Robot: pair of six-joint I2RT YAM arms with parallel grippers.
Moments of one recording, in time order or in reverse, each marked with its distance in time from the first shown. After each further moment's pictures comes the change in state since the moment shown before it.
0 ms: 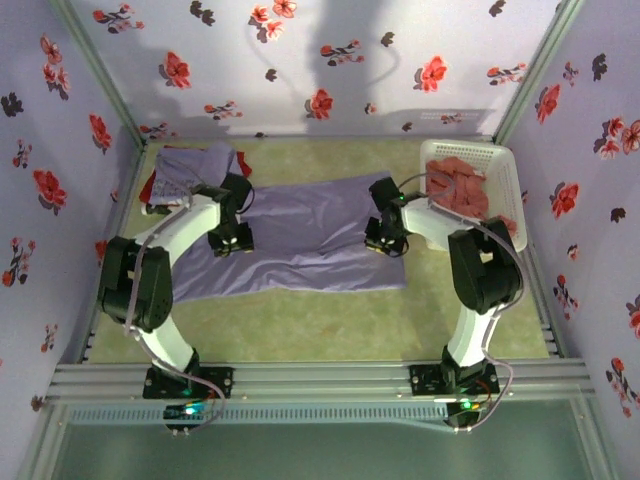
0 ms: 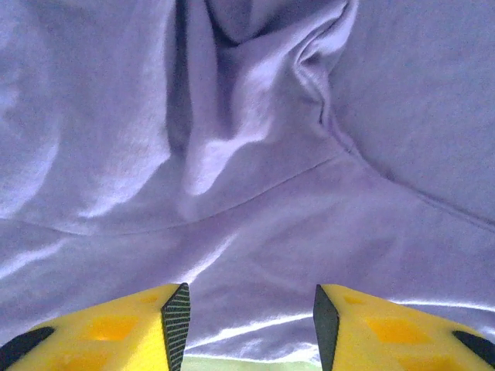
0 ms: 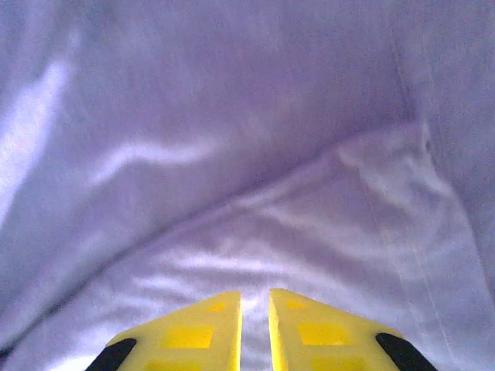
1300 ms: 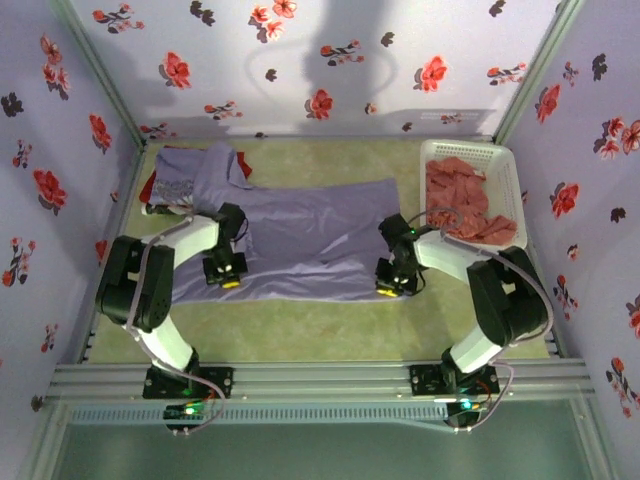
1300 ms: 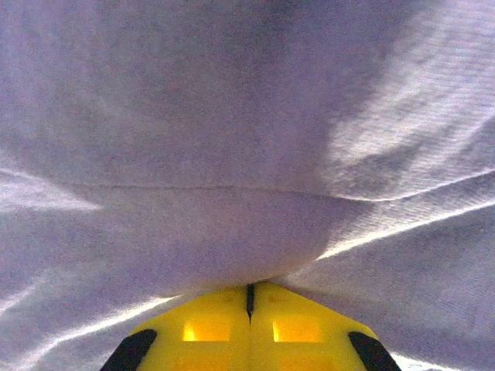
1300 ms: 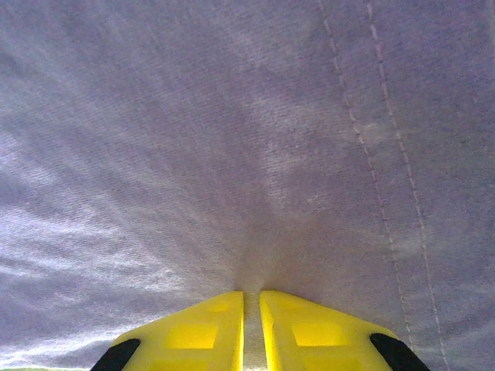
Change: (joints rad) left arm 0.026 -0.003 -0.263 0.076 0.071 -0.022; right arm 0.050 -0.268 -0.386 -0.063 -0.116 -0.015
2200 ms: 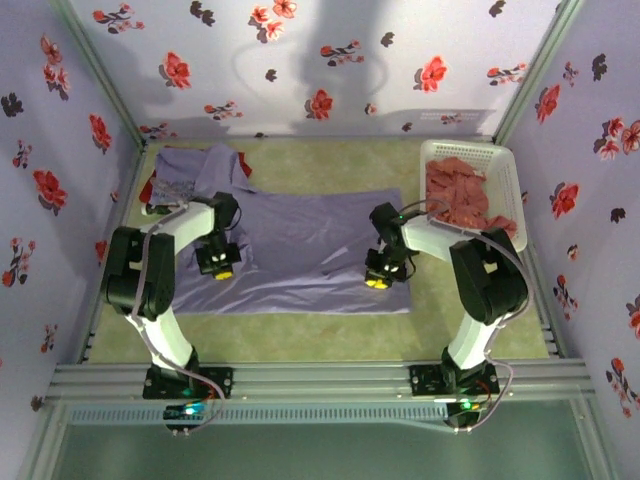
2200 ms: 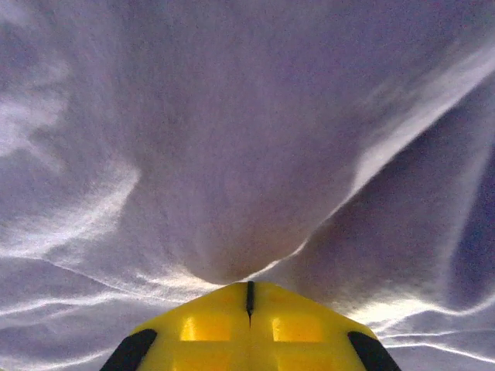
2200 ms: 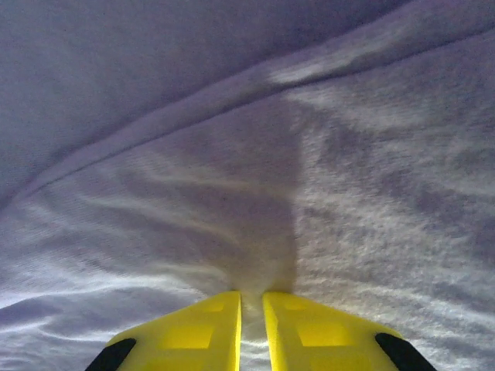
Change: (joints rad) left arm 0.074 0.088 0.141 -0.097 -0.045 0.013; right arm 0.000 0.172 0.182 -0.043 -0.095 -0.035
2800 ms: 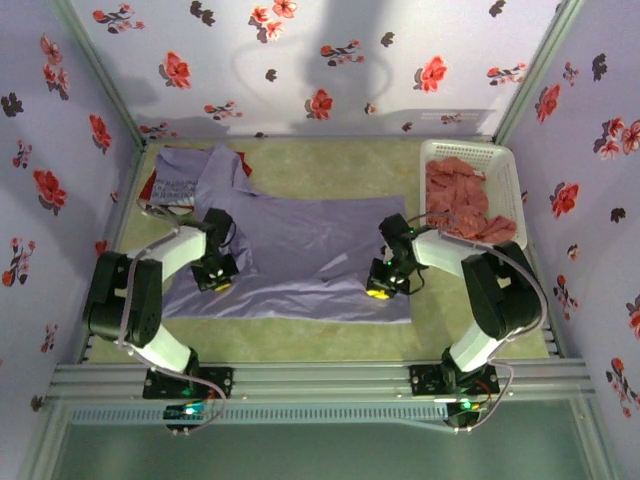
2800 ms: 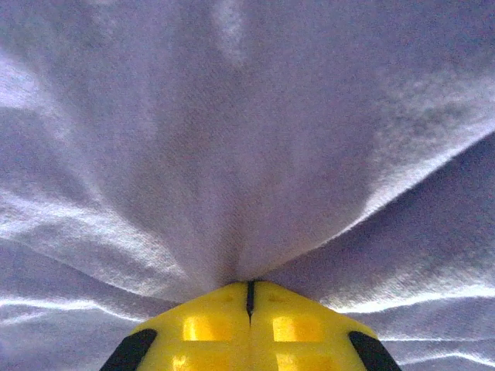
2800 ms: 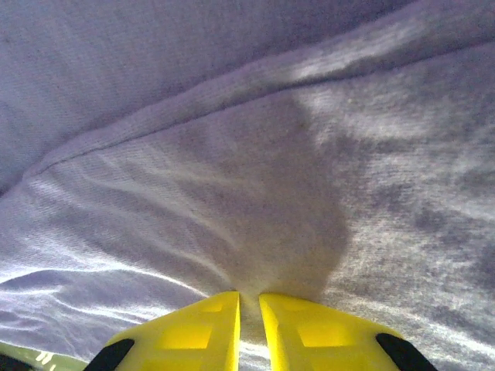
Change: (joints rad) left arm -0.010 -0.200 -0.255 0.186 0.016 -0.114; right arm -0.015 -0.119 -0.182 0.105 -0.108 -0.002
